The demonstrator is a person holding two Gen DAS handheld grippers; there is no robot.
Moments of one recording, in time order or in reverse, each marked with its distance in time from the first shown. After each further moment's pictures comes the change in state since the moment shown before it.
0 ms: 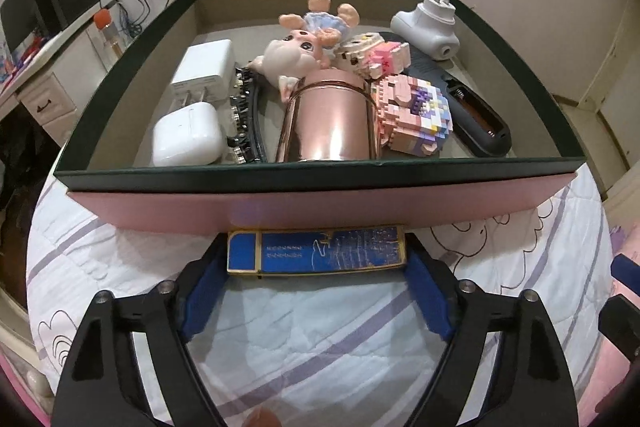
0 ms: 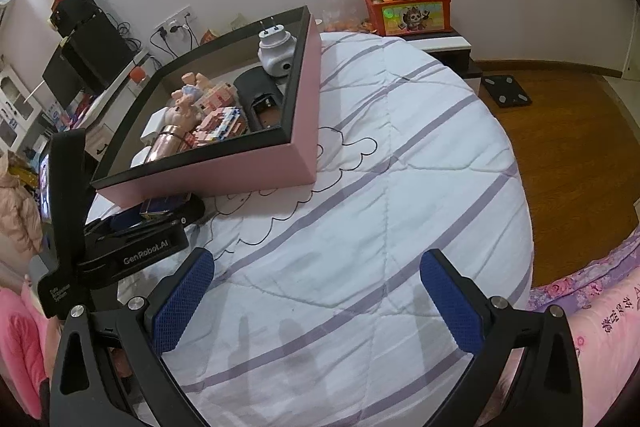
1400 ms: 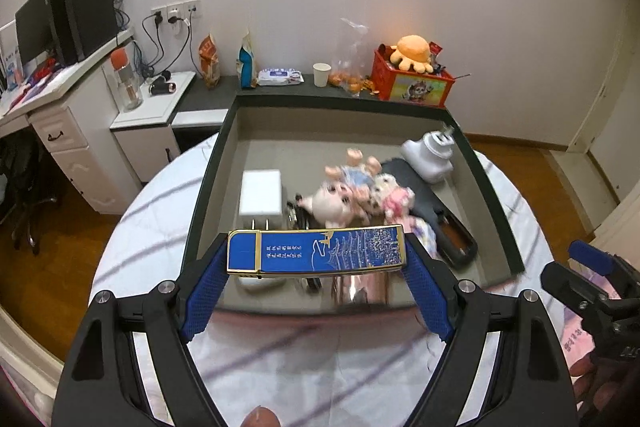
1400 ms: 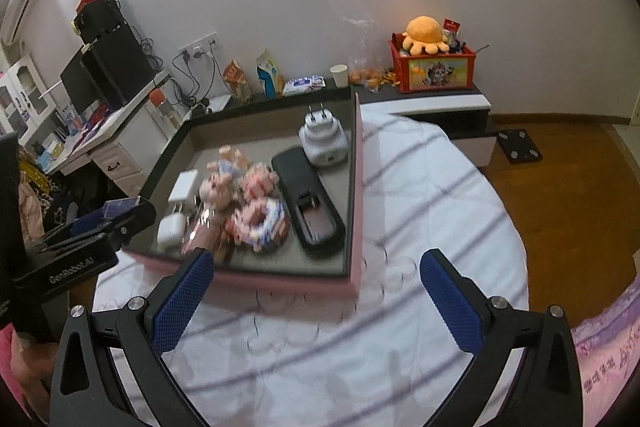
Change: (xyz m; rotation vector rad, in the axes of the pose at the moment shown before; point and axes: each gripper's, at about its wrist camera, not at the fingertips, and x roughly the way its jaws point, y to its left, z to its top) left arm -0.069 0.025 0.066 -0.041 -0.173 -0.005; right arm -0.007 0.042 0.075 -0.096 -0.122 0.016
